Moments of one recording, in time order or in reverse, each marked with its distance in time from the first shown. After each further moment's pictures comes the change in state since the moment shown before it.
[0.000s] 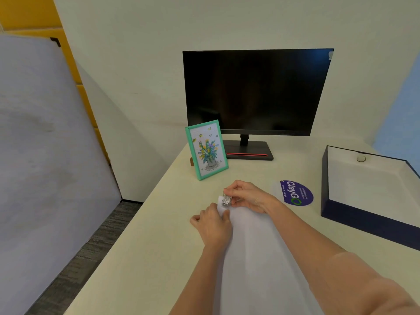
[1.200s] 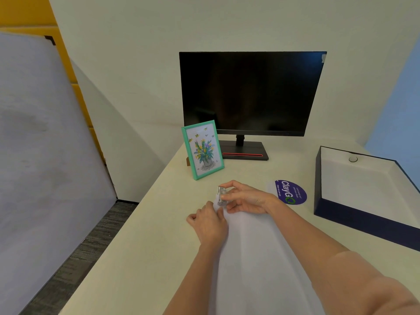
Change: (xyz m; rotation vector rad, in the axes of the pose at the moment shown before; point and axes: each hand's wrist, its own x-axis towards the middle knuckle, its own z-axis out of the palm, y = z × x) left_hand 0.002 -0.001 0.006 0.054 0.020 0.015; right_hand -0.015 -0.005 -0.004 0.003 -0.176 0.082
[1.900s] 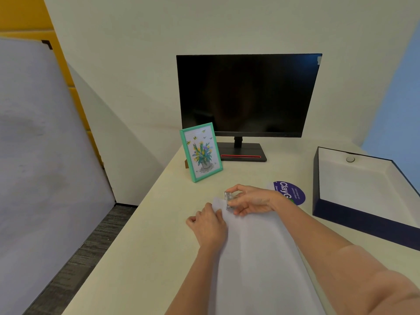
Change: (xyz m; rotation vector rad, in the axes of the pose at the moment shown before) left_hand 0.000 0.001 -0.001 0.041 -0.035 0.006; right_hand -0.009 -0.006 -0.017 -0.136 0.033 0.125
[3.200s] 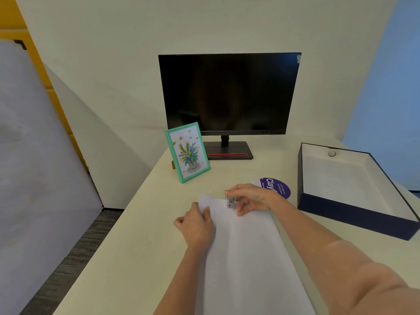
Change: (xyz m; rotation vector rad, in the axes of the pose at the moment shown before) left_hand 0.000 -0.001 -0.004 -0.124 0.011 -0.020; right_hand -0.016 0.012 -0.020 -0.015 0.249 0.047
